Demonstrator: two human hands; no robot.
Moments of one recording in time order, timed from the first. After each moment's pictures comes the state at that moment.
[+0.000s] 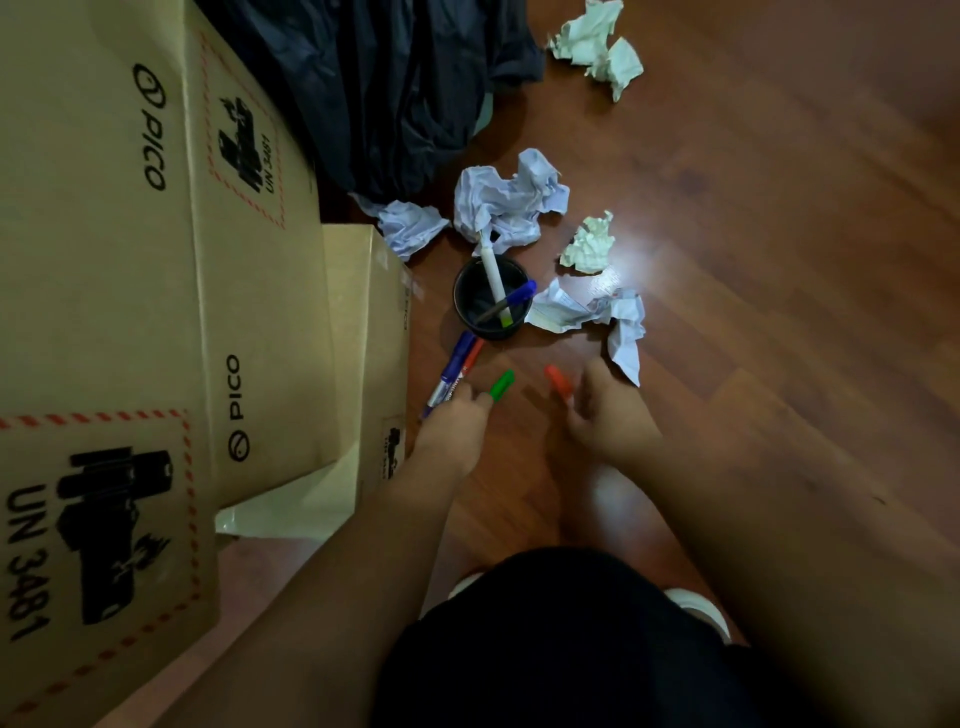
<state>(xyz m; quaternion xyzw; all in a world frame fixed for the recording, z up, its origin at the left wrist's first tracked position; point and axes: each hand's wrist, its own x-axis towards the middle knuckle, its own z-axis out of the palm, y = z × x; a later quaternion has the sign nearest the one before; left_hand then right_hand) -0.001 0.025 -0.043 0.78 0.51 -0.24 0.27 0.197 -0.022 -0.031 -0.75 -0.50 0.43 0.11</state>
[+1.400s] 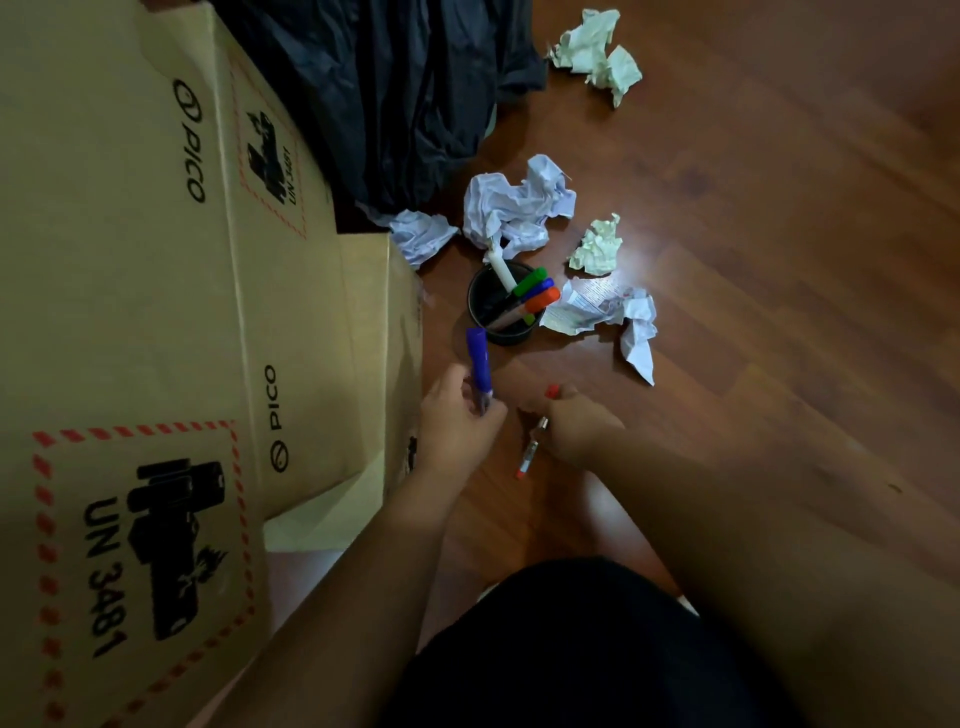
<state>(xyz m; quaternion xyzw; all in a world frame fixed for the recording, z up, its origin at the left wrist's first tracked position) -0.016 0.027 -0.021 0.55 0.69 0.10 0.45 0.149 0.000 -0.060 -0.65 -0.59 0.45 -0.17</state>
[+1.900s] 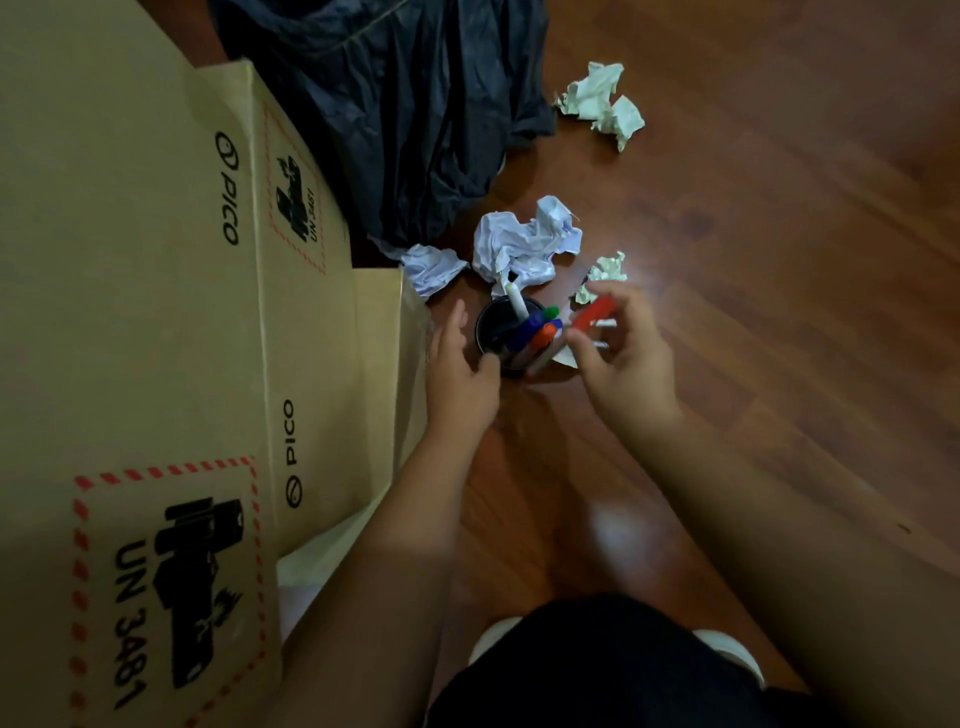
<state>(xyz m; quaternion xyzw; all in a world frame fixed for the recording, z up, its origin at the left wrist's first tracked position) 0.008 0.094 -0.004 0.52 0.67 0.22 0.49 0.167 0.047 0.025 -0.68 -0.44 0.33 0.48</state>
